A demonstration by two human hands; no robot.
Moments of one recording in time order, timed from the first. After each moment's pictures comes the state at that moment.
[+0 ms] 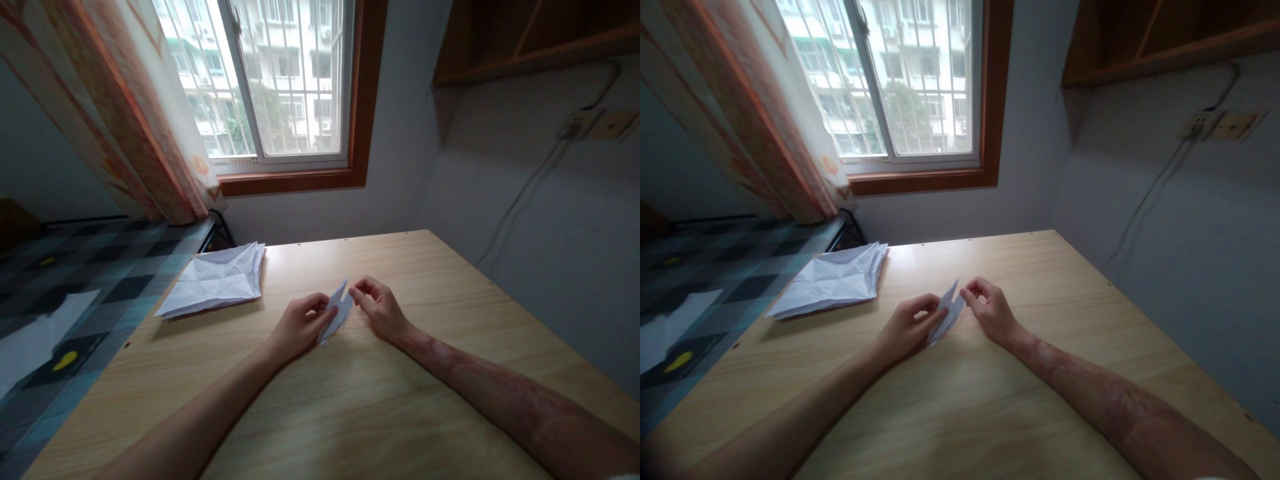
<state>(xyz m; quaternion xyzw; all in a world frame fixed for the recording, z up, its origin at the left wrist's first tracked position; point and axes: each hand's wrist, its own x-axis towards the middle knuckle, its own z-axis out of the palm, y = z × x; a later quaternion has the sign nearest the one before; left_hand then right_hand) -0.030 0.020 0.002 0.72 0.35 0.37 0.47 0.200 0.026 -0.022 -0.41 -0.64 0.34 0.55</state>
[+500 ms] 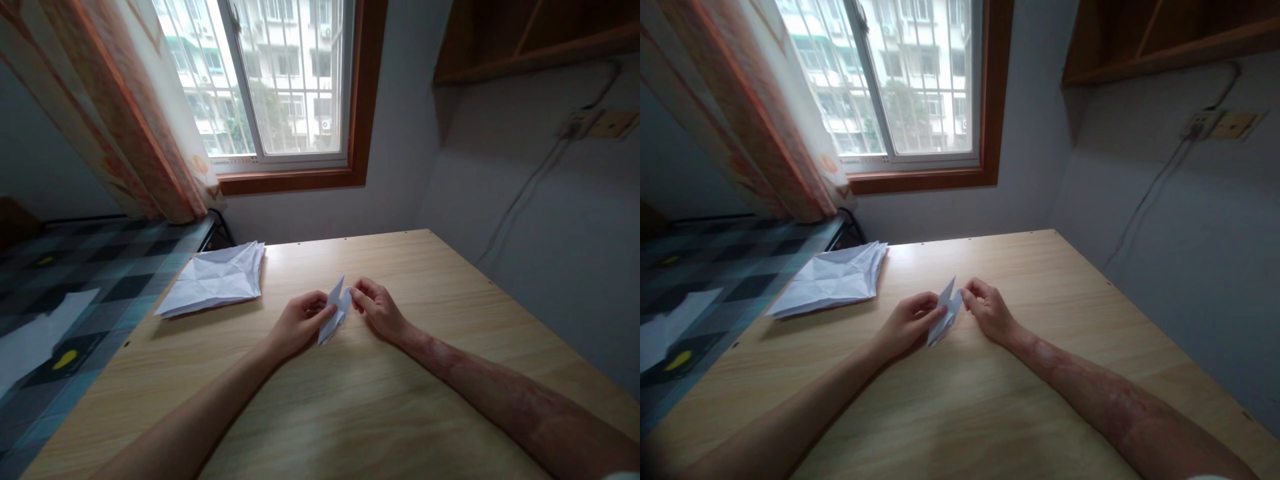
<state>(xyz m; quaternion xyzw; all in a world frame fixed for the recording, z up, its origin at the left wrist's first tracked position) -0.028 0.023 0.004 0.68 0.36 0.38 0.52 0.200 0.024 -0.025 -0.40 -0.65 0.39 0.52</state>
